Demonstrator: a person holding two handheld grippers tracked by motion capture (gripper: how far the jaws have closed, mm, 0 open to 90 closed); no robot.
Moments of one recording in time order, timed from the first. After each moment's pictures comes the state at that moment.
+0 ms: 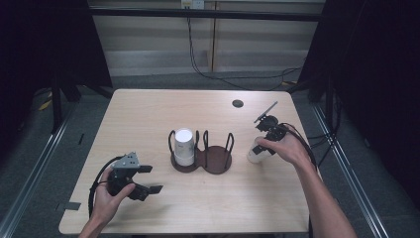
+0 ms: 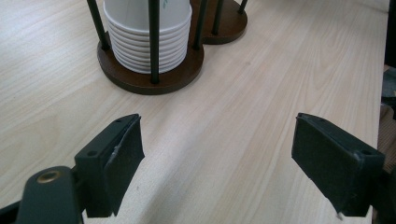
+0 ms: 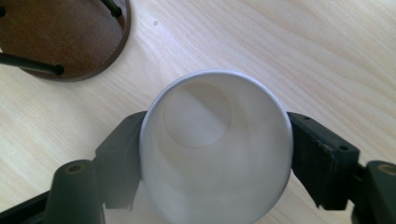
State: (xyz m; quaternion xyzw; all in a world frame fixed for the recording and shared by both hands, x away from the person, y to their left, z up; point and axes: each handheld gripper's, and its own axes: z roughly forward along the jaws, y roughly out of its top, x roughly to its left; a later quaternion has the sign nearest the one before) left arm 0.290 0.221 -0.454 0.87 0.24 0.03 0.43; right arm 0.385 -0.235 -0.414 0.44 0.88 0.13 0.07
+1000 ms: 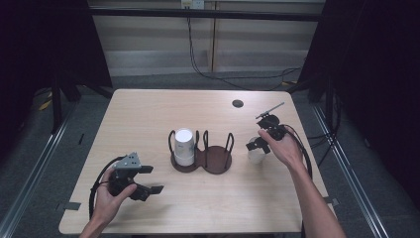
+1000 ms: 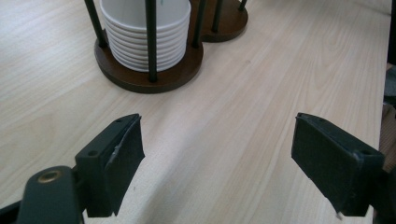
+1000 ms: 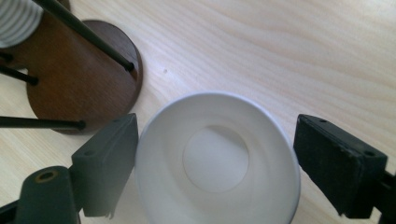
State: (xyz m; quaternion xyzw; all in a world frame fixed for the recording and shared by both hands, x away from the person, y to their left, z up) left arm 0.289 0.219 -0.455 0.87 0.25 0.03 0.43; right arm 0.386 -0.238 -0.421 0.49 0.84 0.23 0.06
